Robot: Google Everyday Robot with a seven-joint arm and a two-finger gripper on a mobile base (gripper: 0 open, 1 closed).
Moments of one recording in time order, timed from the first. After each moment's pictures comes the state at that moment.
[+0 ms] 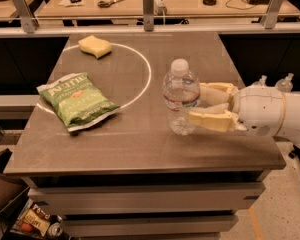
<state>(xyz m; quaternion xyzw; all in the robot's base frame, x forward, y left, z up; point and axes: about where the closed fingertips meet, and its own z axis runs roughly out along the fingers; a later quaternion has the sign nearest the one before) 0.444 -0.094 0.927 -0.47 0.55 0.37 0.58</state>
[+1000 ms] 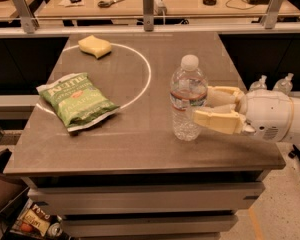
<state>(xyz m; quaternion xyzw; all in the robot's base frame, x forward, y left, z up) 0.441 -0.105 0.926 -0.42 0.59 0.41 0.56</state>
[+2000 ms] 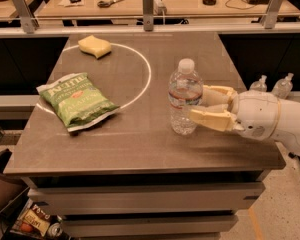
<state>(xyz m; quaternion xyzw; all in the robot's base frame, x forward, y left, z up) 0.466 -0.105 0.907 -0.43 0.57 0.39 0.59</state>
